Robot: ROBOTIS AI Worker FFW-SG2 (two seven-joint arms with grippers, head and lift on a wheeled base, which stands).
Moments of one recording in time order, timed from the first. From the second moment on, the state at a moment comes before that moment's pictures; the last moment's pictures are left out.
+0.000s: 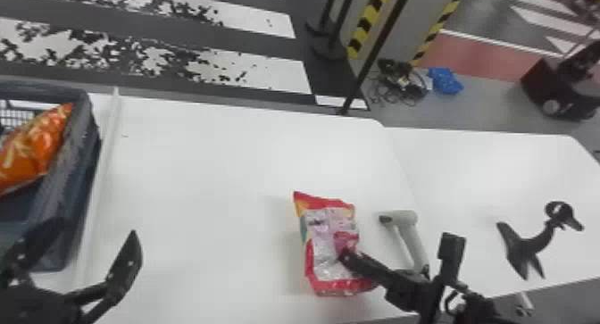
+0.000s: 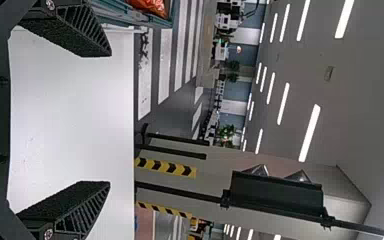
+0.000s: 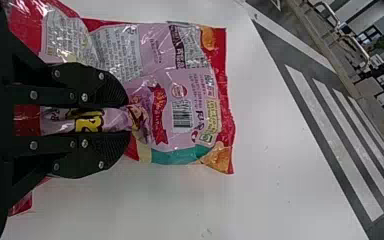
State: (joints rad) left arm 0.68 0.13 -0.13 -1.91 0.14 -0.26 -0.23; right arm 0.48 -0.11 -0.51 -1.86 -0.29 0.76 0.77
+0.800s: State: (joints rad) left arm 0.70 0.13 -0.13 -1.91 0.14 -0.31 -0.23; right arm 0.18 -0.31 -0.89 -1.54 -0.44 0.68 0.63
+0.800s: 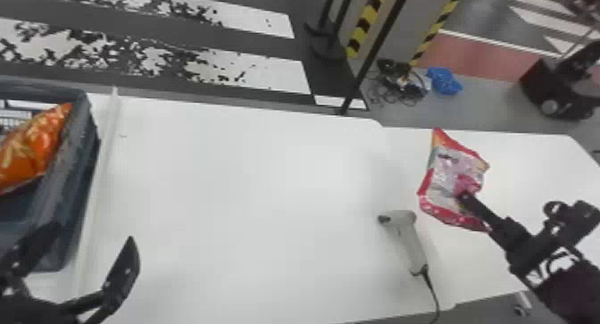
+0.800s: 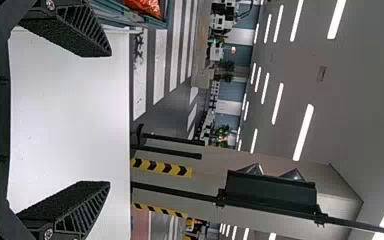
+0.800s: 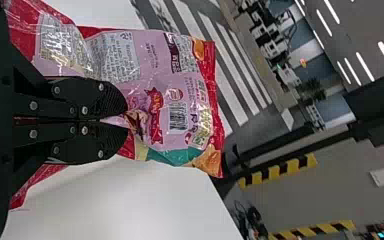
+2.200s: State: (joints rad) left arm 0.68 0.15 -0.15 -1.91 0.15 -0.28 -0.23; right arm 0.28 -0.24 -0.77 -1.44 -0.44 0.26 0.25
